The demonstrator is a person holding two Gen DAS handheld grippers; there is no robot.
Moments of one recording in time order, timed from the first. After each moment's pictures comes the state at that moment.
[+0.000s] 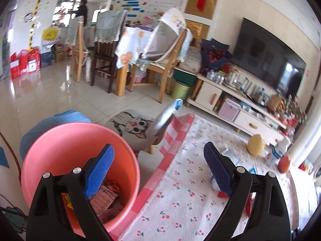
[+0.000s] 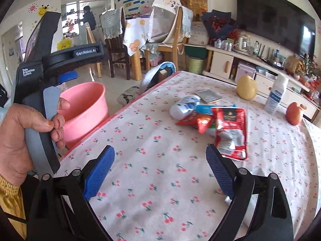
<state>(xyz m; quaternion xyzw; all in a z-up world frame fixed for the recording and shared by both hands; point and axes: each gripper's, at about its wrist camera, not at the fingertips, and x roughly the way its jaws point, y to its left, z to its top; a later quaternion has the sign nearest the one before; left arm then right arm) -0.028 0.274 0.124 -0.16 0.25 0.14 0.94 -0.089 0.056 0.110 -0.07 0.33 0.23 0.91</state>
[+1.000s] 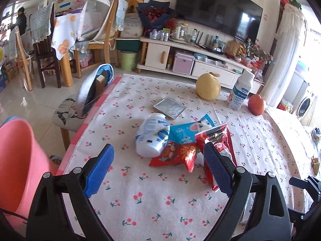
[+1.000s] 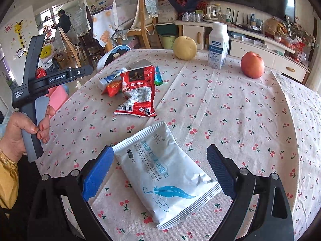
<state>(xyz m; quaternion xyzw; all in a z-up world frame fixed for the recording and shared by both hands) 0.027 0.136 0.081 -0.07 0.35 -0.04 0.93 -0.063 -0.123 0.082 -0.01 0.43 0.20 0.88</state>
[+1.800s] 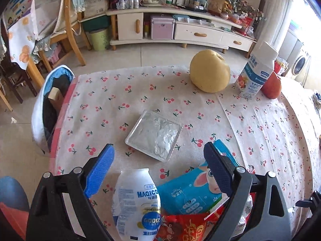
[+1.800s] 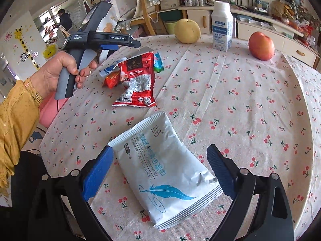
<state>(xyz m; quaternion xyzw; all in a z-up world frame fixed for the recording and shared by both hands) 0.191 0.095 0.053 0.03 0.48 -0.12 0.87 -0.041 -0.138 0.066 0.04 0.48 0.23 0.85</state>
